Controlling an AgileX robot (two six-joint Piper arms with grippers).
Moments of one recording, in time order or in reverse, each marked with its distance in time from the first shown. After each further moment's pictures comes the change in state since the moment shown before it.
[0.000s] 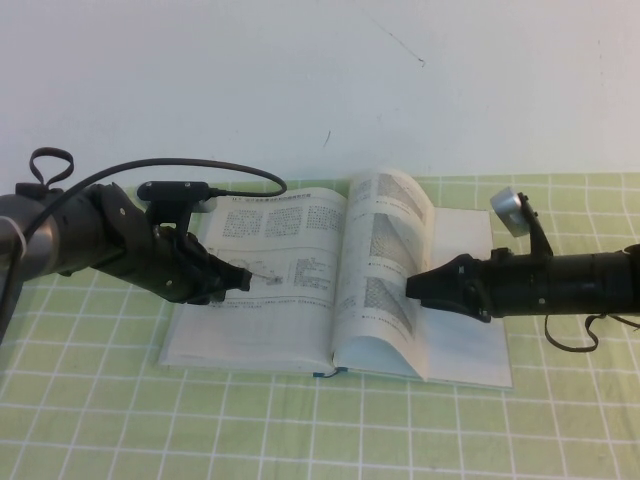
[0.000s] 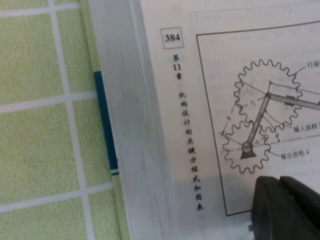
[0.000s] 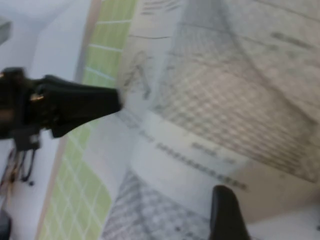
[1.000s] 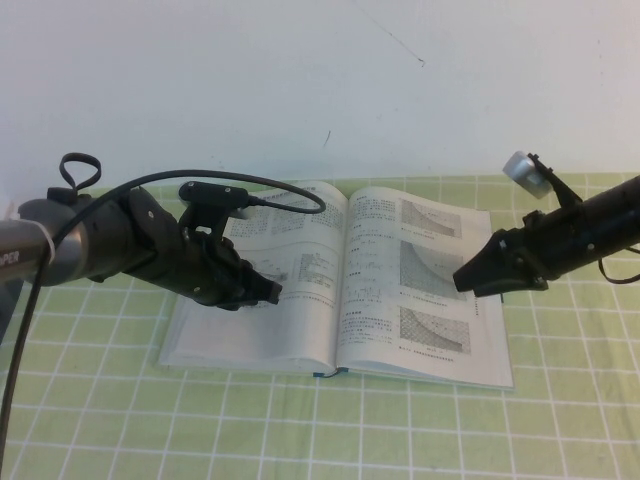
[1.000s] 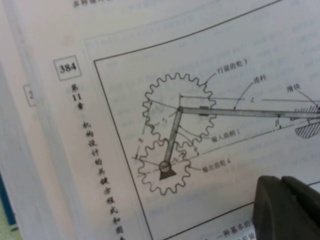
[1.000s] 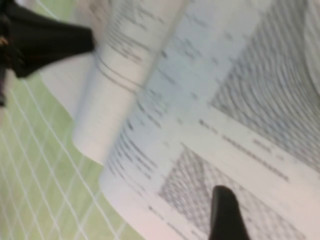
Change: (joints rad) right arm -0.093 0.005 -0.337 -0.640 0.137 0.460; left arm -0.069 0.007 -0.005 -0.109 -0.008 0.195
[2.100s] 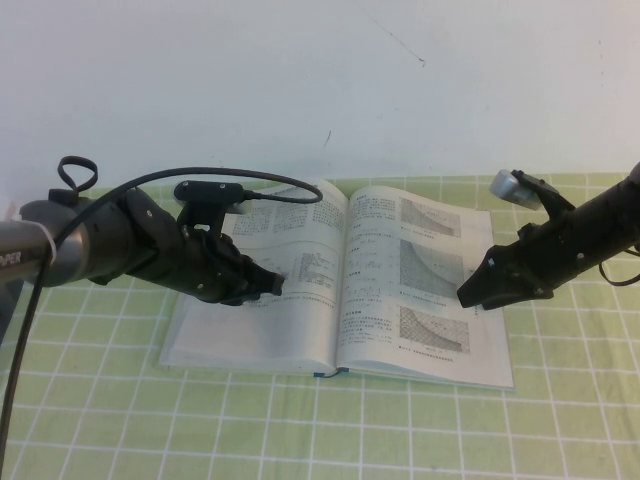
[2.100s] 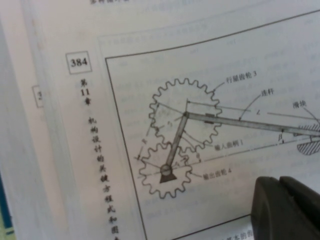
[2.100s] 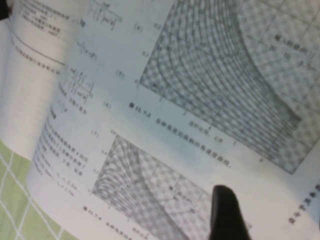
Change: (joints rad) right arm 0.033 0.000 -0.002 -0.168 -0.110 0.118; left arm 0.000 0.007 0.000 -0.074 -0.027 0.002
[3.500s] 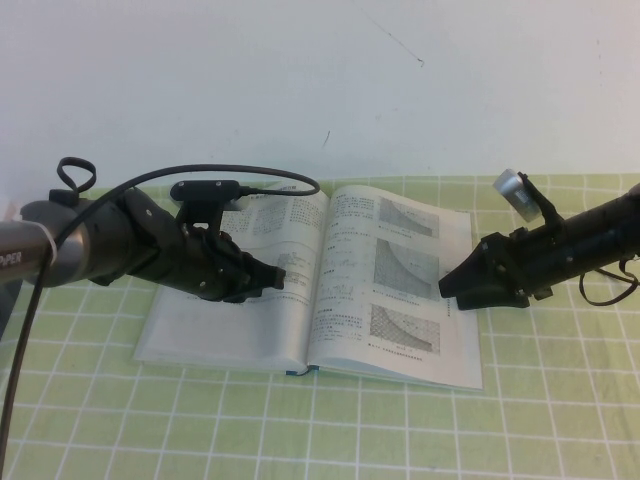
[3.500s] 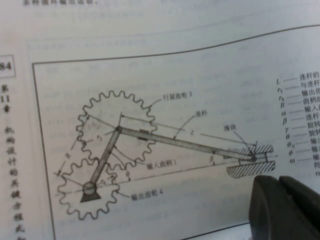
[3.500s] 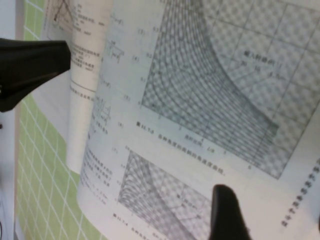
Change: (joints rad) right arm -0.018 0.100 -0.021 0.231 0.097 -0.008; left arm 0.000 0.002 0.000 -0.037 -0.010 -0.025
